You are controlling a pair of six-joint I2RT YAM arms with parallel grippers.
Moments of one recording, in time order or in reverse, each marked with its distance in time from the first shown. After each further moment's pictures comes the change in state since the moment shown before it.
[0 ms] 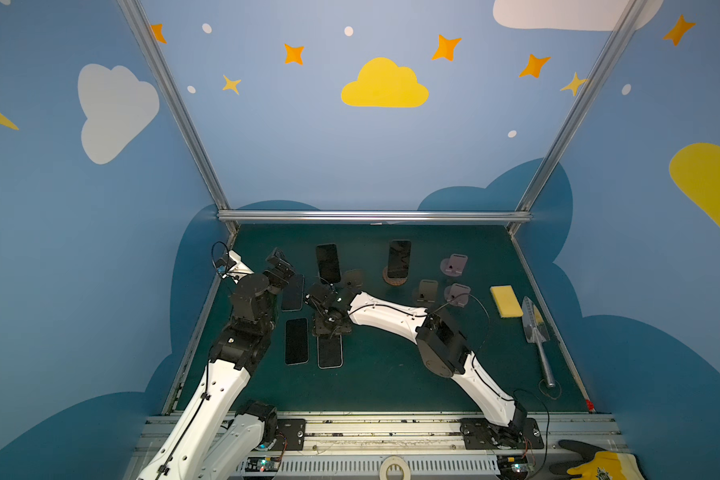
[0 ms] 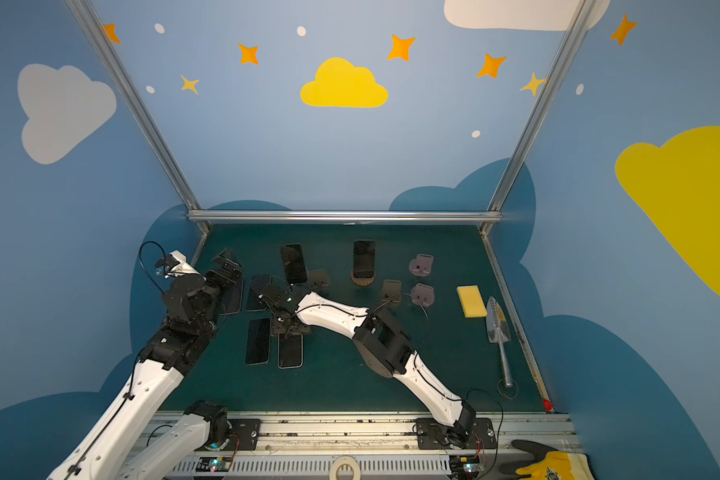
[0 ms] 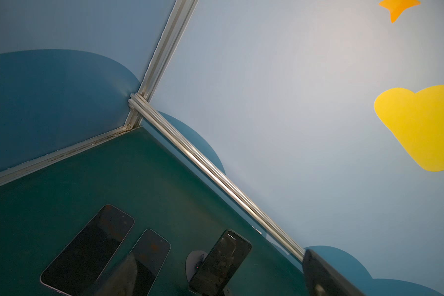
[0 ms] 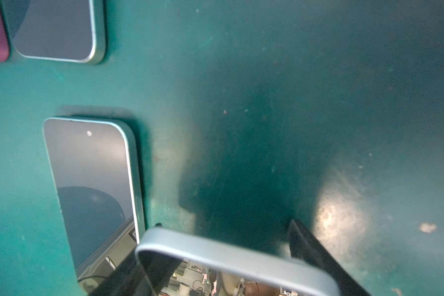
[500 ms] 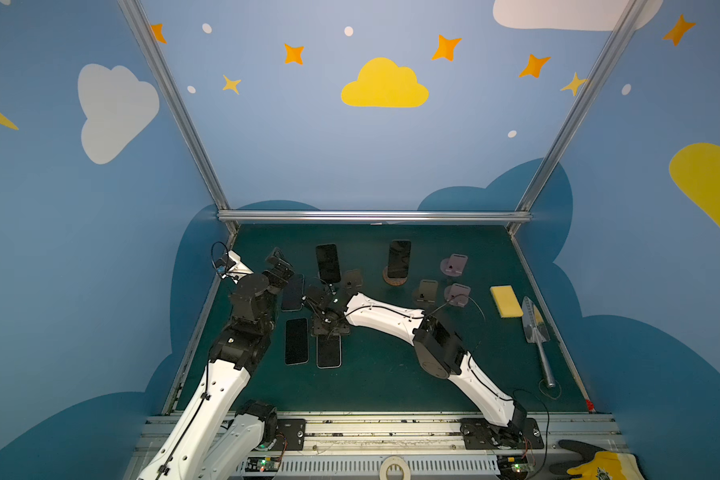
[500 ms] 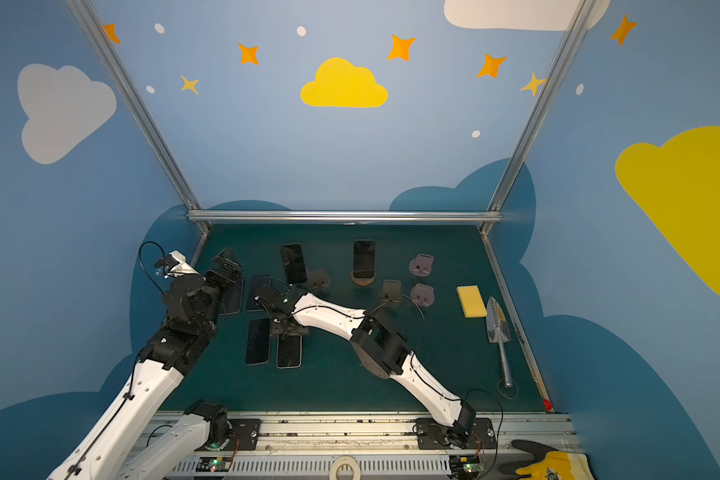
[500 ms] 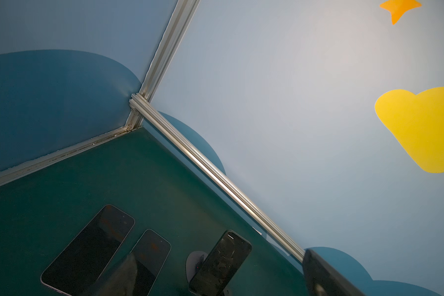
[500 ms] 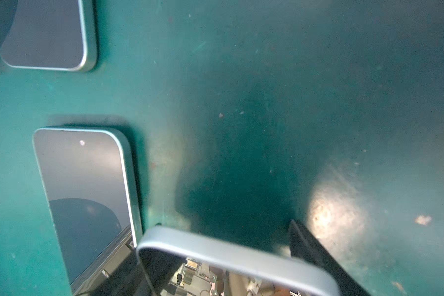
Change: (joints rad) left arm 0.003 0.000 0.000 0.000 -0.002 -0.003; right arm 0.014 0.034 0.059 -0.048 0.032 0.034
